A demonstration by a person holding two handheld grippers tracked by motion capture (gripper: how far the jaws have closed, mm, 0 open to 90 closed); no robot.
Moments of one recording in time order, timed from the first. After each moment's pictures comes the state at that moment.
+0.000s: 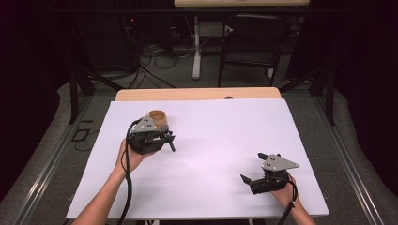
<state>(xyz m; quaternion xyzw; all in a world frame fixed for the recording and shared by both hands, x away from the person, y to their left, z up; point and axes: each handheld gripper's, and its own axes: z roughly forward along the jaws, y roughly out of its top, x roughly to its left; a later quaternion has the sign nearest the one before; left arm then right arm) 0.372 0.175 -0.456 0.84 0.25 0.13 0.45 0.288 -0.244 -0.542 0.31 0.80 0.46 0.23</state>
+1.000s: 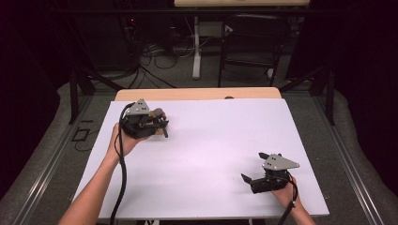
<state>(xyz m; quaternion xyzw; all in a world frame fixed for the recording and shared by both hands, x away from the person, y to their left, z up) 0.396 0.186 -0.415 0.85 0.26 0.17 0.43 0.288 -0.246 -0.541 0.31 0.80 0.46 0.23</state>
